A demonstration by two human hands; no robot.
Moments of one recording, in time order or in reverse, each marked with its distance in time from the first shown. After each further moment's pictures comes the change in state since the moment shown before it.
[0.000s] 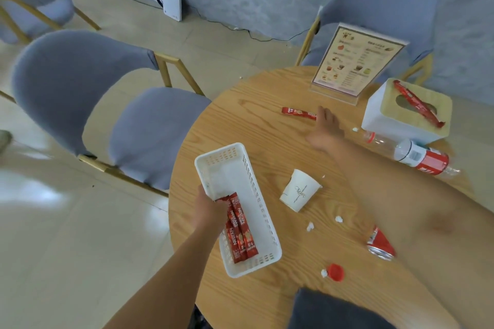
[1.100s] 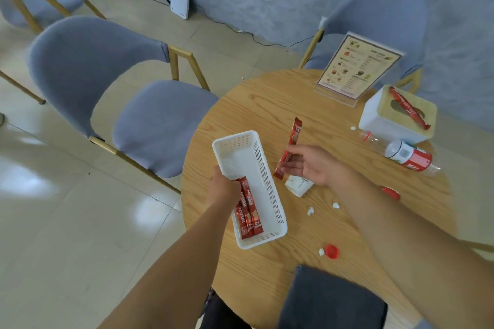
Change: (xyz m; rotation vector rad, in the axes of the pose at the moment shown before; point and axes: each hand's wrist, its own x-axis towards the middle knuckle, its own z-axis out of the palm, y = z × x) left_hand 0.011 -0.005 -0.001 -0.030 -0.042 -0.016; right_hand -0.137 -0.038 0.019 1.199 -0.481 0.137
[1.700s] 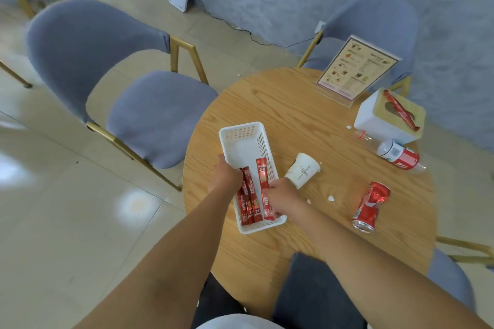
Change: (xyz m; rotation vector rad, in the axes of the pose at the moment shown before) left_hand 0.054 -0.030 0.016 0.023 -0.060 0.046; right_hand -0.028 0.097 0.063 -0.782 0.215 -0.009
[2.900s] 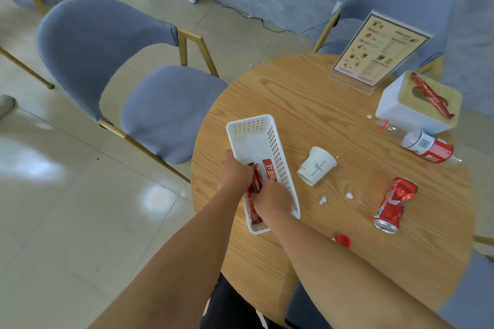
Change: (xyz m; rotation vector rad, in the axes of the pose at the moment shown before) left_hand -0.009 0.005 -0.001 0.062 0.048 0.059; right_hand 0.019 -0.004 0.062 -0.444 0.267 -0.049
